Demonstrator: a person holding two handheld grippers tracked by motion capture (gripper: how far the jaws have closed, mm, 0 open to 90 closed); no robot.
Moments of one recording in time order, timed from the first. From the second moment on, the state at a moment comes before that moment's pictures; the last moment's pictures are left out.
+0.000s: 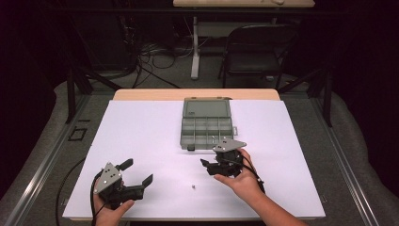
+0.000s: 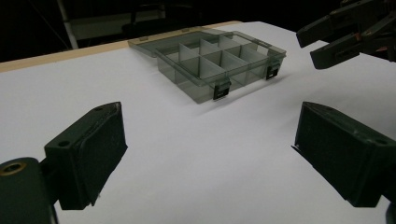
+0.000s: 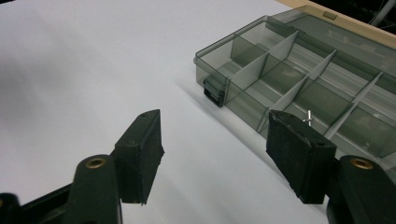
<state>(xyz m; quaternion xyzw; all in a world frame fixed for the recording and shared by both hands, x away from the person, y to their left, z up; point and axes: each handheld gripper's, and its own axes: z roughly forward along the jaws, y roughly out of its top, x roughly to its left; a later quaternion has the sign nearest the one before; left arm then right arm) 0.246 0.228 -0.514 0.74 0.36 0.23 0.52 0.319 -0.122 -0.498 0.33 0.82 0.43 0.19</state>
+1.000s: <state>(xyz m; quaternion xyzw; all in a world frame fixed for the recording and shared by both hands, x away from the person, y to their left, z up) 0.244 0.228 -0.515 0.73 0.37 0.23 0.52 0.288 -0.095 -0.544 0.32 0.85 0.41 0.11</state>
